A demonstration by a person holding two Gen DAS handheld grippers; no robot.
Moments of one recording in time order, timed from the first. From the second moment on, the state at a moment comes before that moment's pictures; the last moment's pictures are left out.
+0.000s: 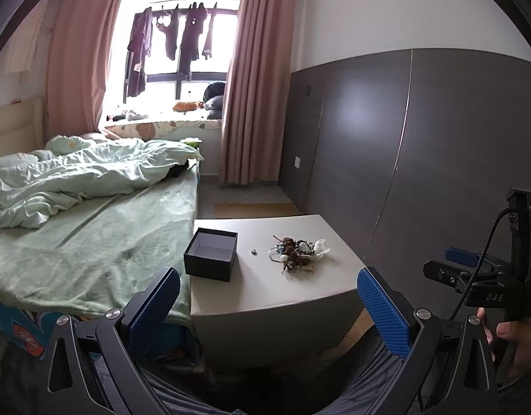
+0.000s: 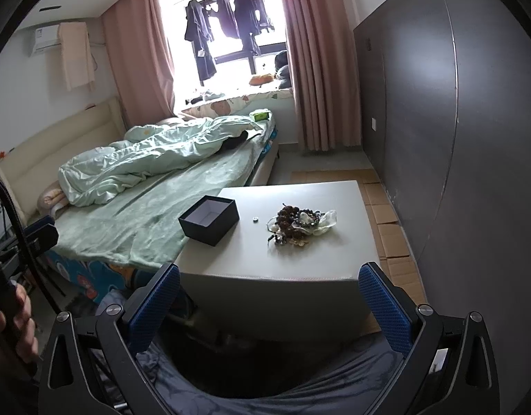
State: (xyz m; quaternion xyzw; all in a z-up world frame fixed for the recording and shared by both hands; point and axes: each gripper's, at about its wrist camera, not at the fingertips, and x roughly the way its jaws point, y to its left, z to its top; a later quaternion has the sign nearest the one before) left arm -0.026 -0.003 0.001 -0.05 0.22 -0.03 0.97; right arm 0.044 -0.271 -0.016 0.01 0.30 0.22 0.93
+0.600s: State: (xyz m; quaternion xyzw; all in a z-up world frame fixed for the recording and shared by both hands) left arm -0.026 0.001 -0.001 -0.05 0.22 -0.03 0.97; right arm 0.044 -0.271 -0.015 0.01 0.30 0.22 0.93
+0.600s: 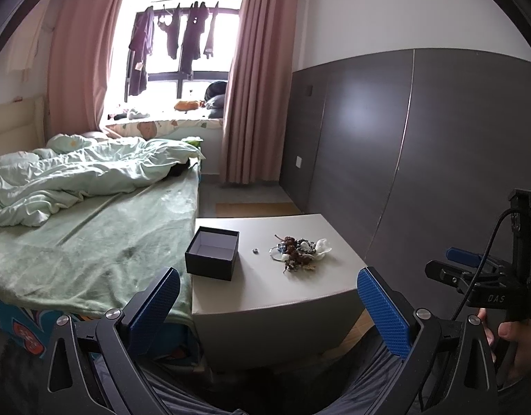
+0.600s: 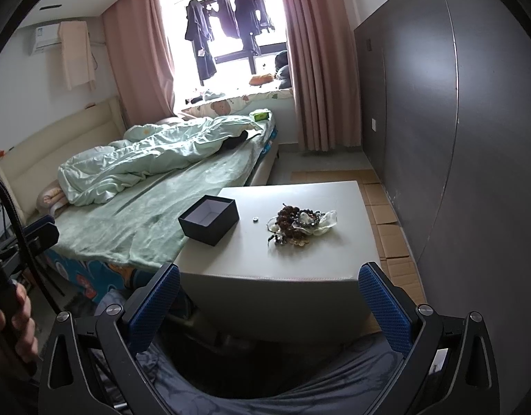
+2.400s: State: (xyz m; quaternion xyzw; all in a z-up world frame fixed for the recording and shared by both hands) left arm 0.132 -0.027 -0.067 -0.08 0.35 -0.08 0.93; right arm 0.132 -0.300 -0.090 0.04 0.37 0.17 0.91
